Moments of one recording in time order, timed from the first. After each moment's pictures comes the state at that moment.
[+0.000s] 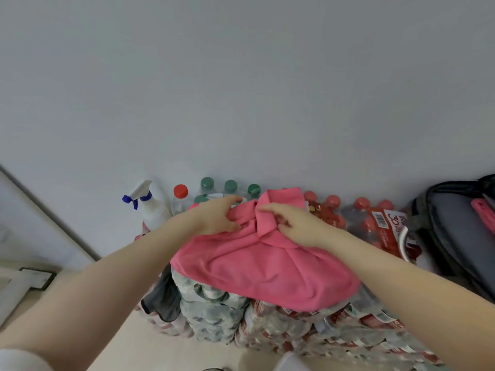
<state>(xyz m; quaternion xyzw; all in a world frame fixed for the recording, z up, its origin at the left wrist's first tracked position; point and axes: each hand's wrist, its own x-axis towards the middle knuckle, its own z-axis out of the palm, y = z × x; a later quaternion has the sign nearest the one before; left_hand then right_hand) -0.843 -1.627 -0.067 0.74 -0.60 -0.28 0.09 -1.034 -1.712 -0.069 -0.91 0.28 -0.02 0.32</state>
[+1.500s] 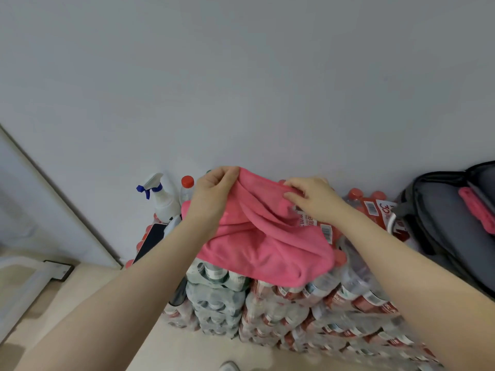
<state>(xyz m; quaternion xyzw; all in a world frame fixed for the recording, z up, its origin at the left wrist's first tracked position) -0.914 -1.577 -0.020 0.61 -0.33 -0.28 0.66 -1.068 -1.703 -0.030 -0.92 0.31 -0.14 0.21</state>
